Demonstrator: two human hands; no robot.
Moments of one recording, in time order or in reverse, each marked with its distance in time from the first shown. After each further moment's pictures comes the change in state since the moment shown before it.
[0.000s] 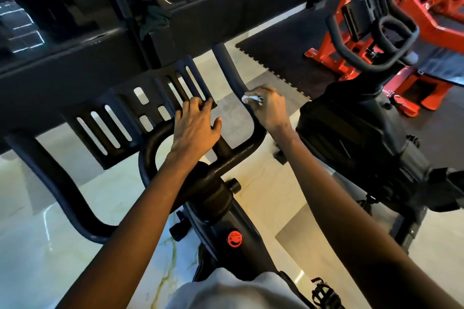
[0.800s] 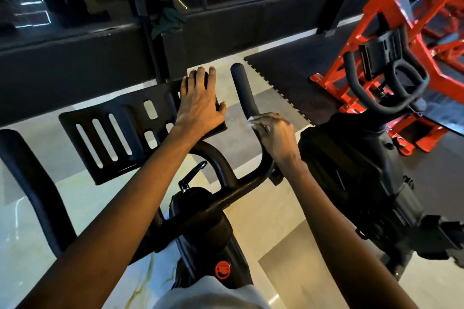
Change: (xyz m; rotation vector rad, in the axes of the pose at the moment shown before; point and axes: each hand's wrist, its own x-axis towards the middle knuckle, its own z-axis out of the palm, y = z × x) left_hand 0.099 -0.028 -0.008 -0.005 0.103 -0.026; right_hand 0.018 -0.001 0.007 -0.119 -0.106 -0.189
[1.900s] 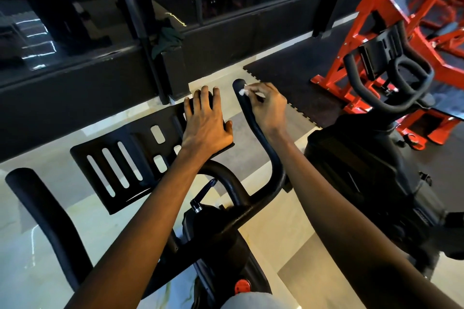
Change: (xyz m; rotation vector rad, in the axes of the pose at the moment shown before) left_hand -0.004 0.004 -0.008 0.057 -0.056 0.021; right_hand 0.092 -0.030 0.007 0.262 0.361 0.123
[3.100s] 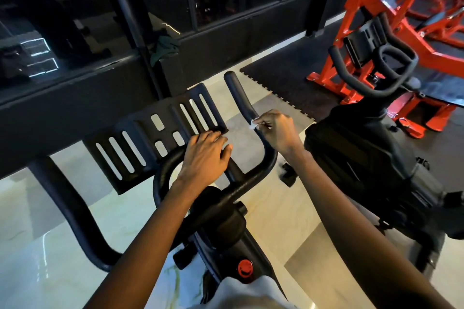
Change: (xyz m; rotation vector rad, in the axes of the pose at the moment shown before) left_hand -0.099 0.005 0.013 -0.060 -0.094 0.177; right_hand -0.079 0.036 -0.054 -0.258 -0.366 0.017
